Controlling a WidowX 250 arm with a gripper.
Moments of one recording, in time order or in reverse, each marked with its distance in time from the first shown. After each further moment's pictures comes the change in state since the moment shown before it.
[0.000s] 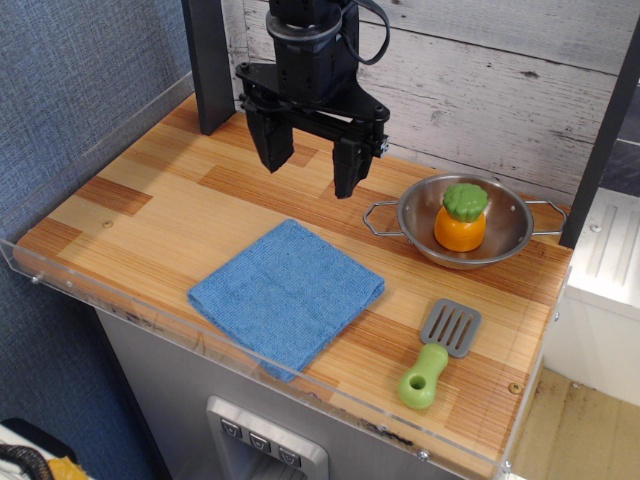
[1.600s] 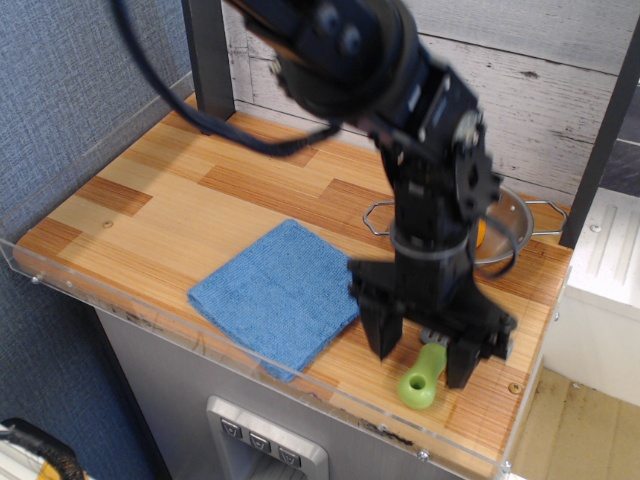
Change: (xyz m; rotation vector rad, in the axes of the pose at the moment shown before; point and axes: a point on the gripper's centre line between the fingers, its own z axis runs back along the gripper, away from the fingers) arm -0.056 -0.113 -0.059 -0.130 0.086 -0.043
